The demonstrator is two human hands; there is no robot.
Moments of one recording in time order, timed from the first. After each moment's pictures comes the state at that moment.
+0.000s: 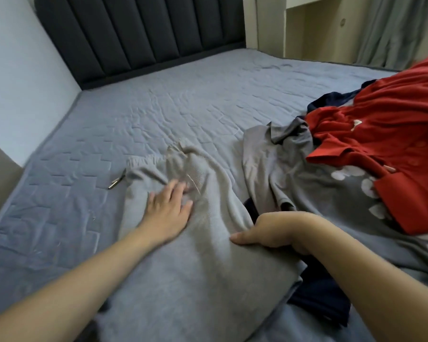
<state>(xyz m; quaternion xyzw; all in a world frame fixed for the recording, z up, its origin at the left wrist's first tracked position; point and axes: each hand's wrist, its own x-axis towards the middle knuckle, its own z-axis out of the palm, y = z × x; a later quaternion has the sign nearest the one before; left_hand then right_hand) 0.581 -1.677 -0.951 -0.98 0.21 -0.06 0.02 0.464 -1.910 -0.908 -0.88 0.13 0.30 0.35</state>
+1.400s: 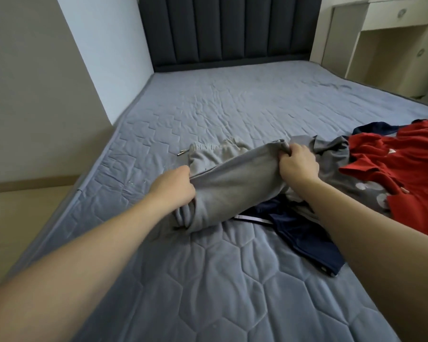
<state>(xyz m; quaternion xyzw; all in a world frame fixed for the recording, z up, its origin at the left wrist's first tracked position) 0.451 -1.606 -0.833 -1.00 0.01 -0.04 -0.09 0.476 -1.875 -0.841 -0.91 0.13 -0.16 0.35</state>
